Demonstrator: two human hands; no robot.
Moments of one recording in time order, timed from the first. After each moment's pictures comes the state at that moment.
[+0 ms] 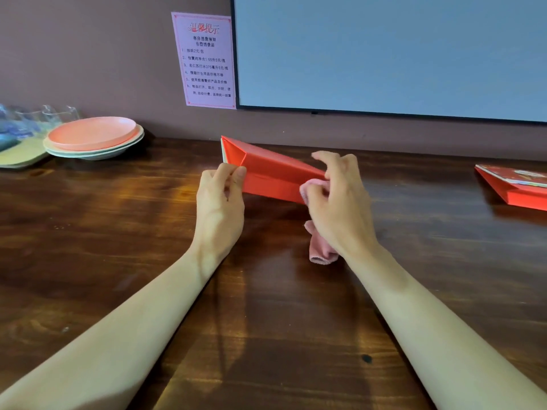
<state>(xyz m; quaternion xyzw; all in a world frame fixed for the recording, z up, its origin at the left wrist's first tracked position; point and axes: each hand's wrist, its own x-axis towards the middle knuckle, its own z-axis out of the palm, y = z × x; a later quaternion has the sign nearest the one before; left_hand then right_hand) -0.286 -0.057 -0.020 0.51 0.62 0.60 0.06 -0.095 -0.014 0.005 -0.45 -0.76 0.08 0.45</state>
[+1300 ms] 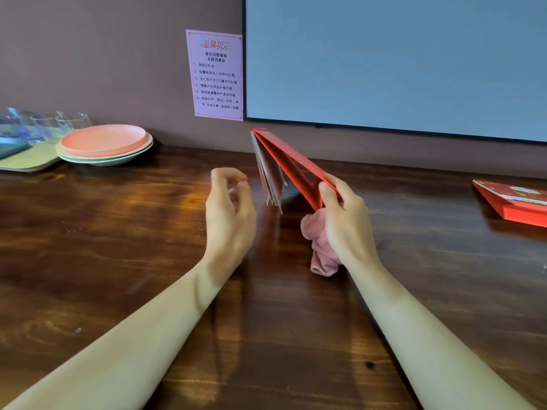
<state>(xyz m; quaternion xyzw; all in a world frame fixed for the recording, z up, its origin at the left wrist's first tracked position) -0.275 -0.067 -0.018 0.47 0.56 0.68 0.08 -0.096 -0.016 0.002 -0.49 -0.67 0.28 0.48</state>
